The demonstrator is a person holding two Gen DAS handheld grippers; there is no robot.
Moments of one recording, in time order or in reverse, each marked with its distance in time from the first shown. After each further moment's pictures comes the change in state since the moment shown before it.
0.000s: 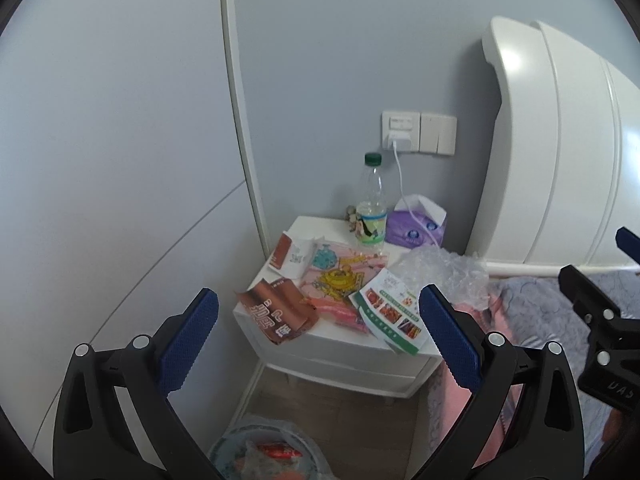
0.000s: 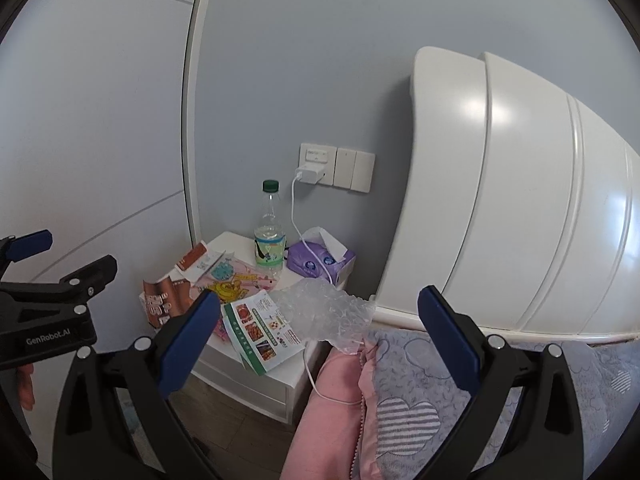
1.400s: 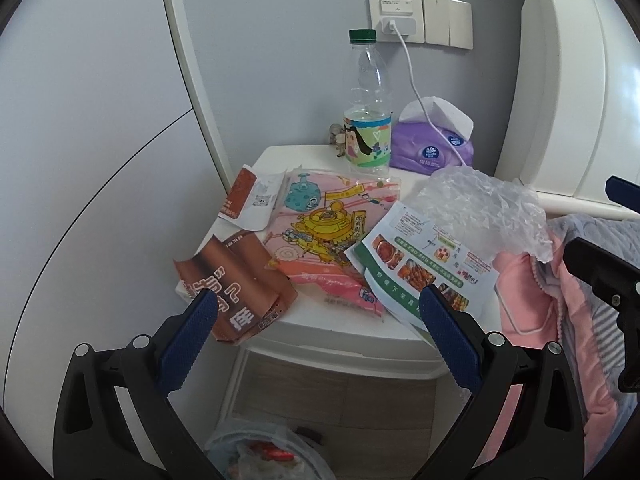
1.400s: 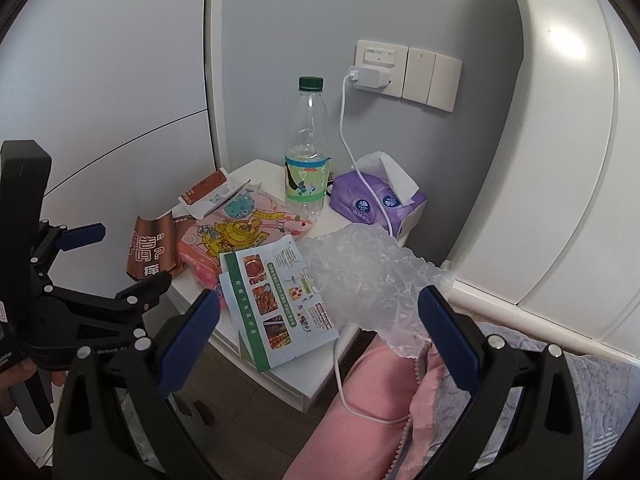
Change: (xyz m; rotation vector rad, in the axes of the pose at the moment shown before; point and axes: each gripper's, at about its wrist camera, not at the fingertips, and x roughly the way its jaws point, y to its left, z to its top) left arm 0.171 -0.023 -0.041 0.088 0.196 -0.030; right arm 0.156 0.006 -0.035 -0.075 0.200 0.184
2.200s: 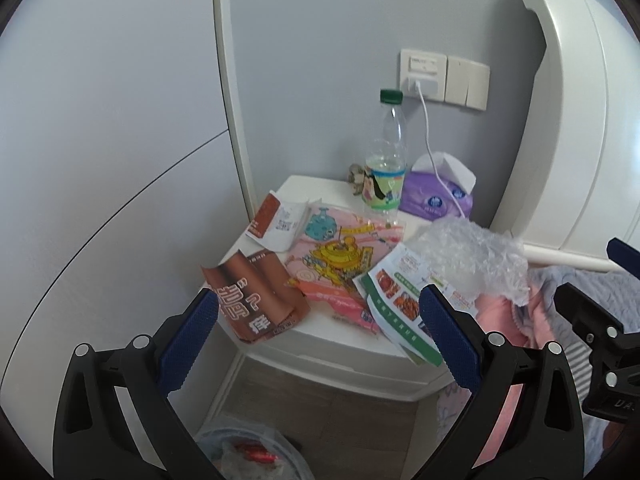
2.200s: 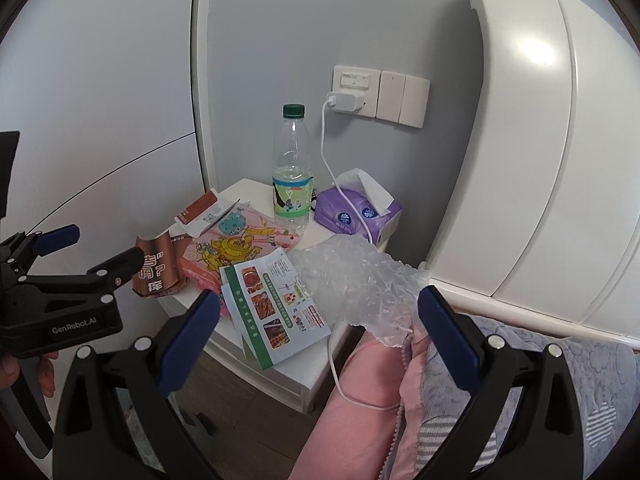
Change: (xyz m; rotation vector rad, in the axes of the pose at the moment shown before) left arm -0.056 0.023 0.008 -0.132 -0.101 0.006; right arm -0.041 0.008 0.000 0.054 -0.060 -0.082
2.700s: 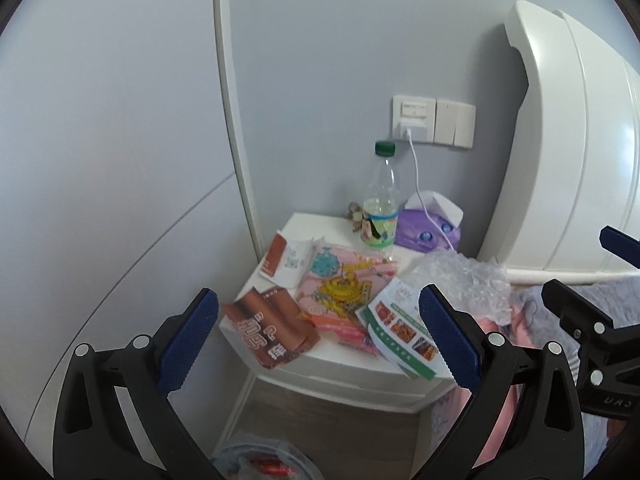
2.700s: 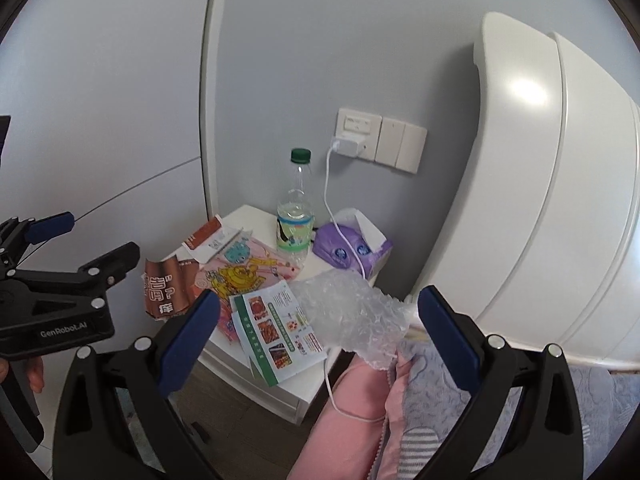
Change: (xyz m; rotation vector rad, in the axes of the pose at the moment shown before) left arm -0.055 0.005 0.030 0.029 -0.093 0.005; right arm -0.047 0.010 0.033 -0.057 -0.084 0.001
